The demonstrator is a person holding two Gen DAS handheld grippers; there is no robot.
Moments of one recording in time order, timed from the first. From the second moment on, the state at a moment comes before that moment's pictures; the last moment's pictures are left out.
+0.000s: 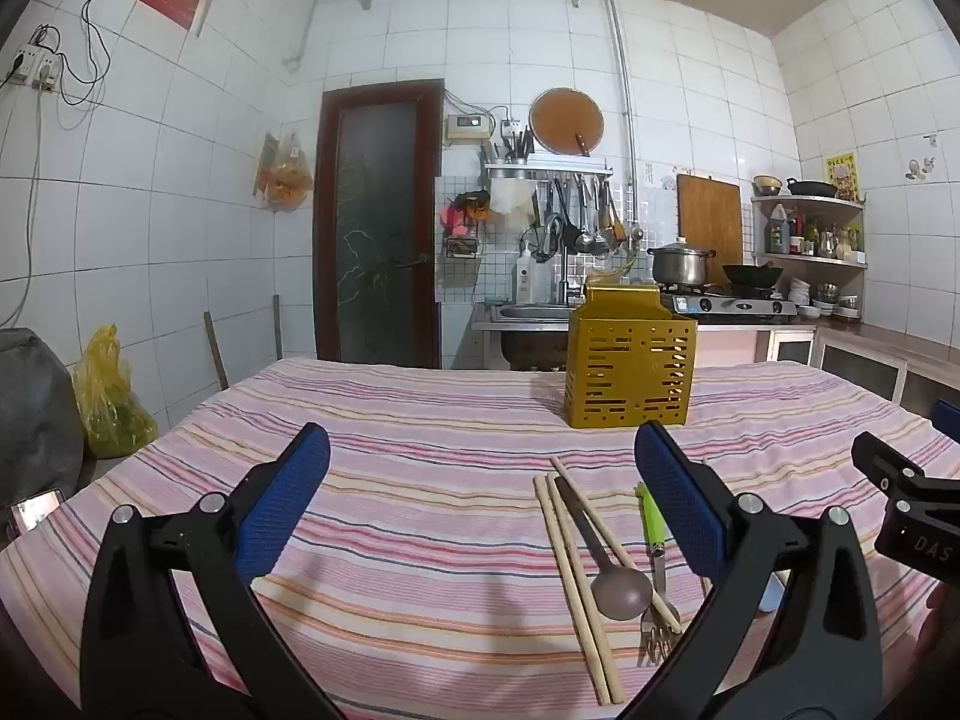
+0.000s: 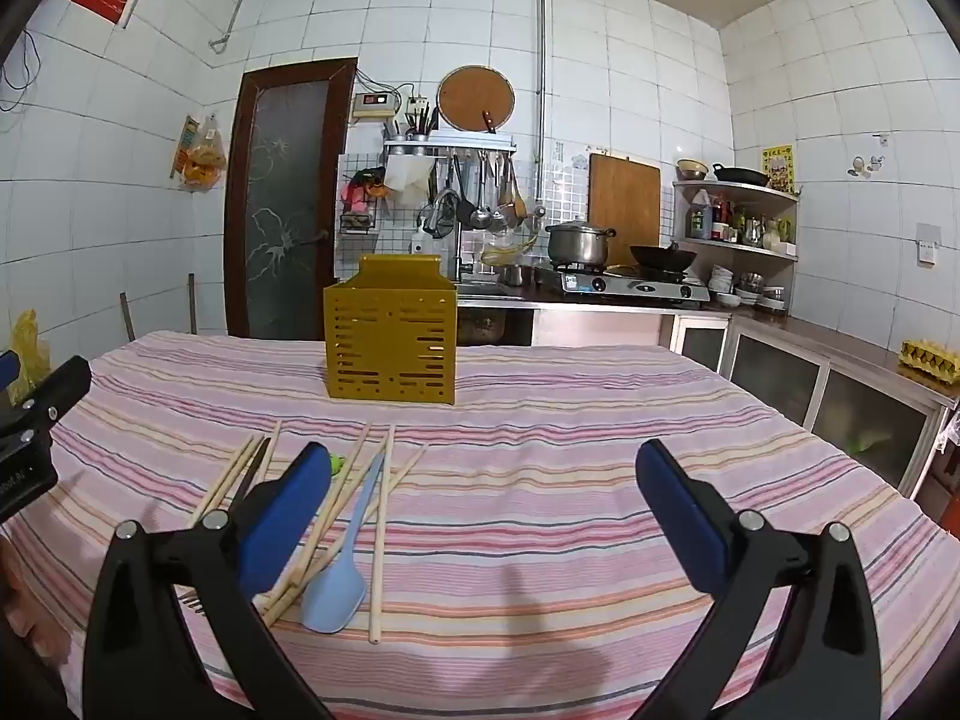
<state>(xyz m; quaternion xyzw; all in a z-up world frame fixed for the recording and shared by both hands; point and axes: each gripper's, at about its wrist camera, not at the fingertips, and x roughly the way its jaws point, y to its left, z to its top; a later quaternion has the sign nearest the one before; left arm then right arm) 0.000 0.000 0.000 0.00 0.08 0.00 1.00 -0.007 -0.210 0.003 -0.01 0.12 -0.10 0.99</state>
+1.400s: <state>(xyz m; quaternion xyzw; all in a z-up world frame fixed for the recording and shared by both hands) 0.000 0.000 0.000 0.00 0.08 0.00 1.00 -0.007 -0.213 0.001 0.00 0.12 -0.11 0.99</state>
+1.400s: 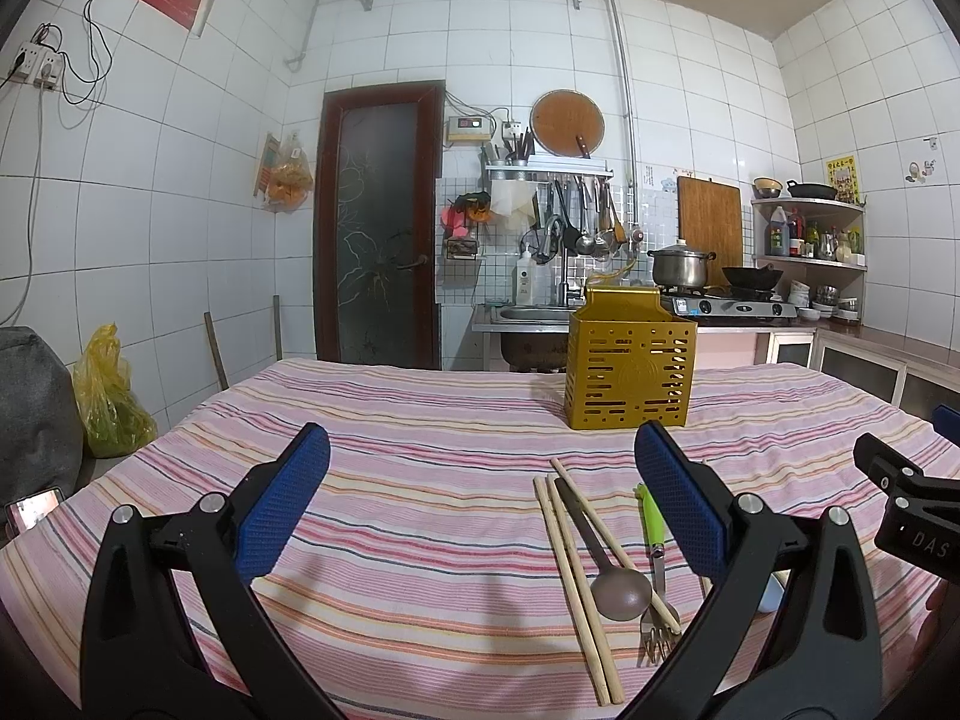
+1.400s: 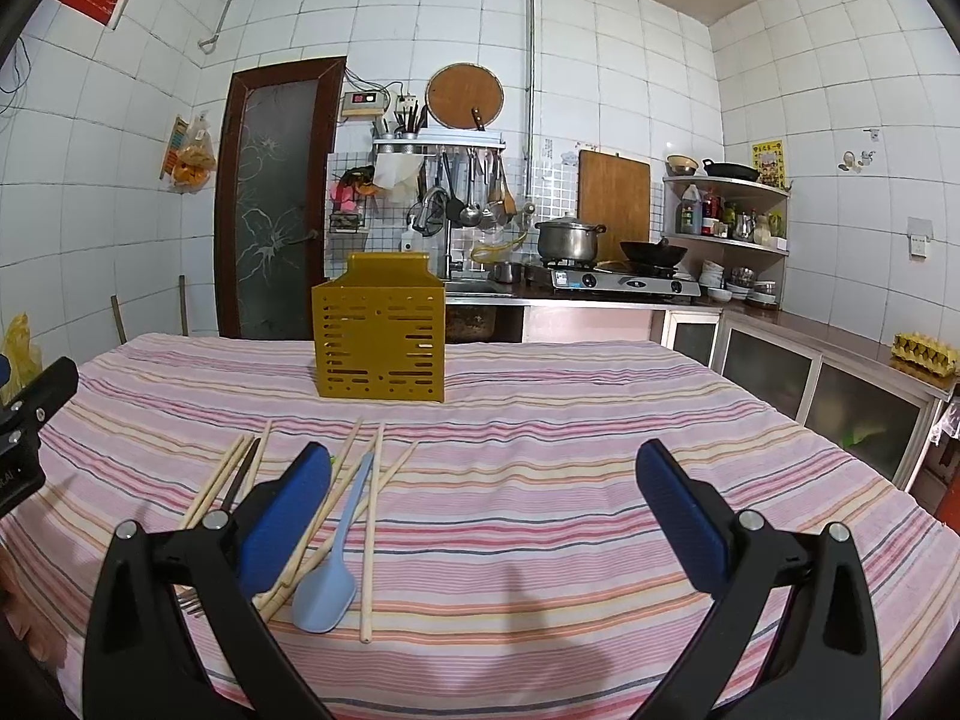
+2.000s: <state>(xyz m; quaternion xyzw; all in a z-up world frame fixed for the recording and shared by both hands) 0.000 0.000 0.000 0.00 0.08 0.00 1.00 -0.006 -0.215 0.001 0.00 0.12 -0.11 0.99</state>
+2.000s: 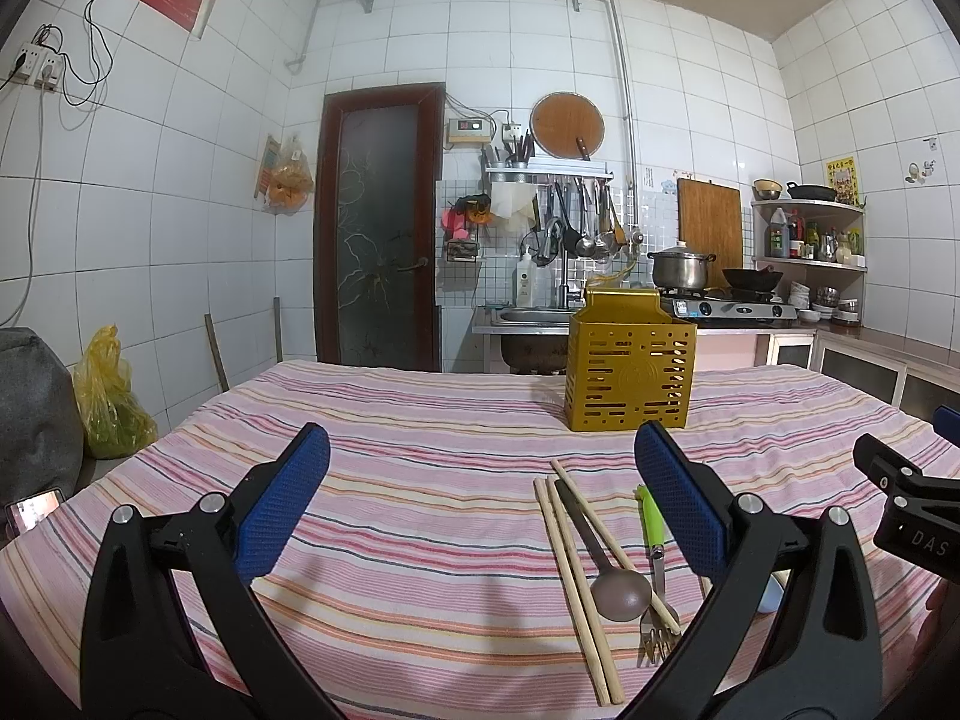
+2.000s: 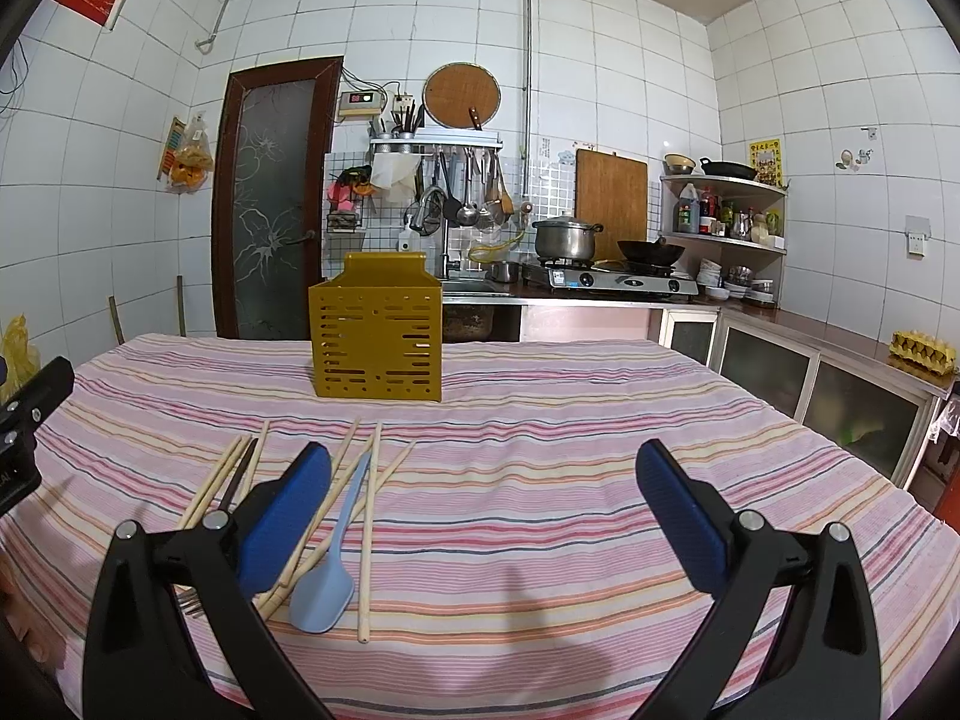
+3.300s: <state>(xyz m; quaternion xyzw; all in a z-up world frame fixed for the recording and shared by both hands) 0.000 0.000 0.000 0.00 0.08 0.00 1.00 -0.009 -0.219 0.000 0.00 0.12 -0.11 0.99</state>
